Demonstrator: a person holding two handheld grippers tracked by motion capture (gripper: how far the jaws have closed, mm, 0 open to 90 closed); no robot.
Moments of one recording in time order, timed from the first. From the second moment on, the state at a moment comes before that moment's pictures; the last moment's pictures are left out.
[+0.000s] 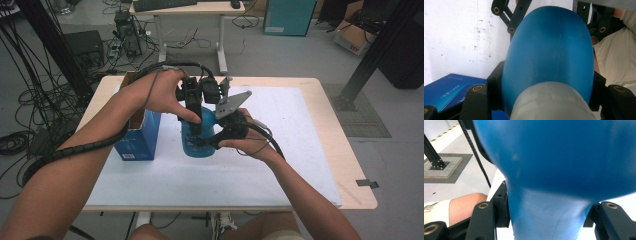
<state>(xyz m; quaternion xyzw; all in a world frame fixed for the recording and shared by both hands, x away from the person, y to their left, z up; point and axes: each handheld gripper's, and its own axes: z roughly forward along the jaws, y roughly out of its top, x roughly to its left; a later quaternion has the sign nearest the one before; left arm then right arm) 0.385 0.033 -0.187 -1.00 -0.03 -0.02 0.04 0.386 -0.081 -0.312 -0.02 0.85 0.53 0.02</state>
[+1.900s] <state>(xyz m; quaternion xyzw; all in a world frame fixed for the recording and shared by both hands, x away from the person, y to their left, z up) 0.384 0.031 -0.185 -1.00 -0.05 0.00 0.03 0.385 -0.083 -0.310 -0.02 0.85 0.53 0.02</state>
